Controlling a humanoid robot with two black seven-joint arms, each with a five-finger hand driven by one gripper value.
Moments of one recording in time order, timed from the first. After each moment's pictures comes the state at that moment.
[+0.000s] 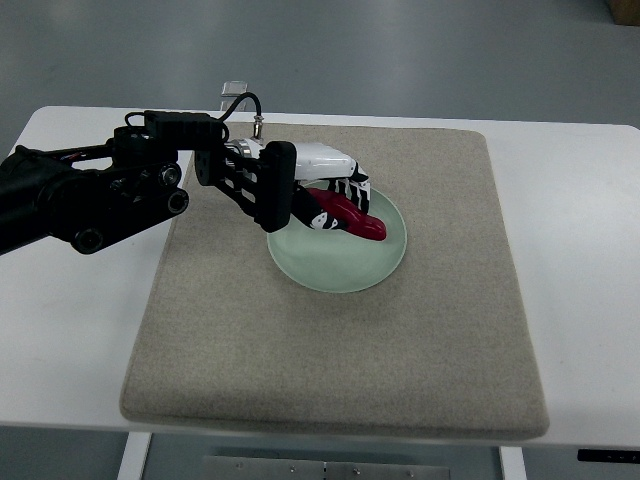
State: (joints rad) left arm -1.16 0.37 -0.21 -1.07 1.47 -0.21 -0.31; right arm 0.02 0.00 0.00 0.09 -0.13 0.22 0.04
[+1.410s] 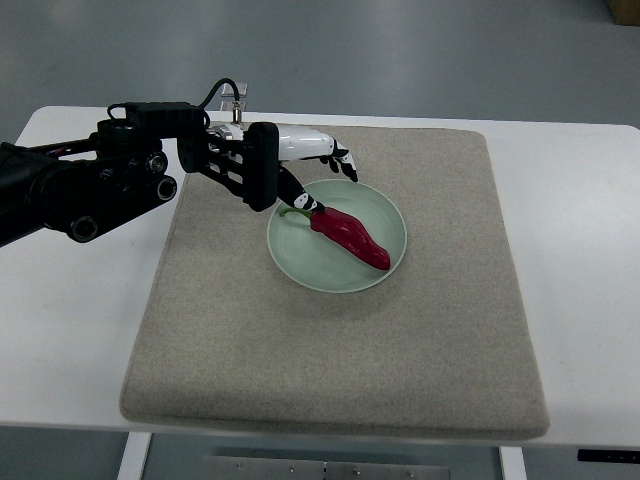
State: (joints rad) left arm -1.16 0.38 -0.22 -0.95 1.45 -0.18 -0.31; right arm 0.02 0.00 0.00 0.09 -0.13 0.22 0.04
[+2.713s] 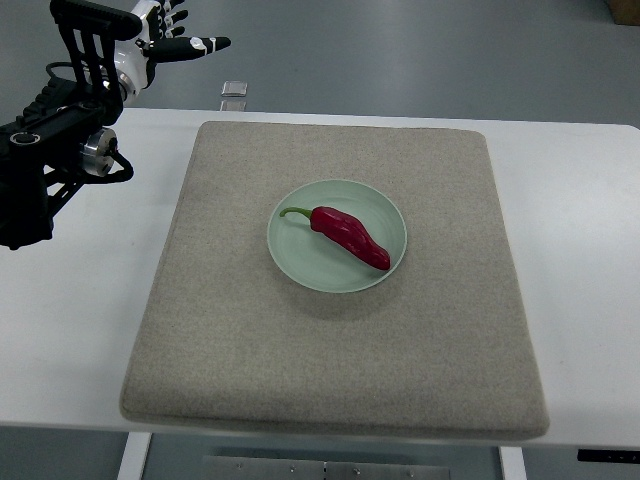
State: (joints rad) left arm -1.11 0.37 -0.31 -0.64 0.17 0.17 -0.29; right arm 0.02 0.00 0.00 0.09 -0.13 0.22 0.04
